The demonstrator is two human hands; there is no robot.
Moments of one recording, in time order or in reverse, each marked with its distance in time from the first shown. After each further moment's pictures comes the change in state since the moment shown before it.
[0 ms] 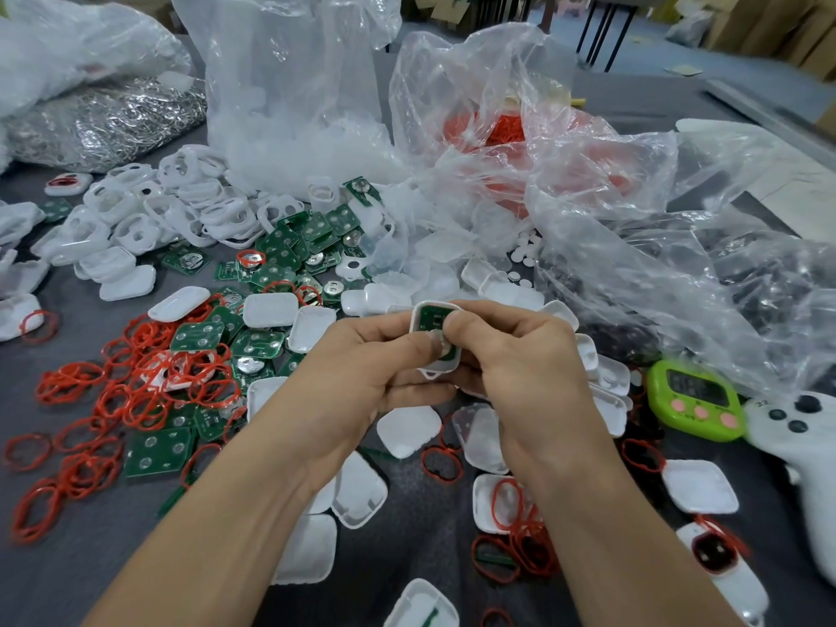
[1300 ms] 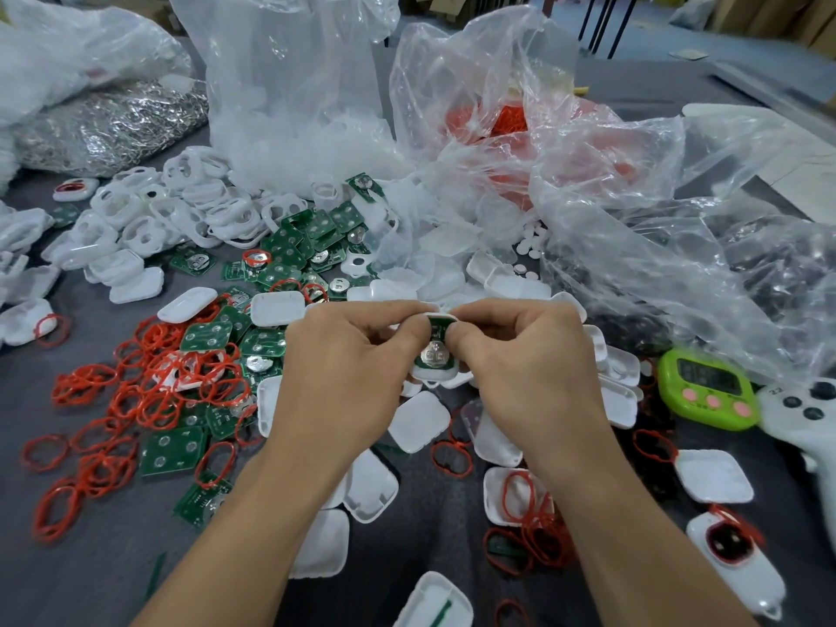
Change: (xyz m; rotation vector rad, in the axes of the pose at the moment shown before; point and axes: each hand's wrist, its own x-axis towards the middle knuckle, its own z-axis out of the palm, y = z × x) left_hand -0.004 -0.002 0.001 0.656 0.444 0.404; right_hand 0.000 0.005 -0.006 -0.400 0.071 -0.197
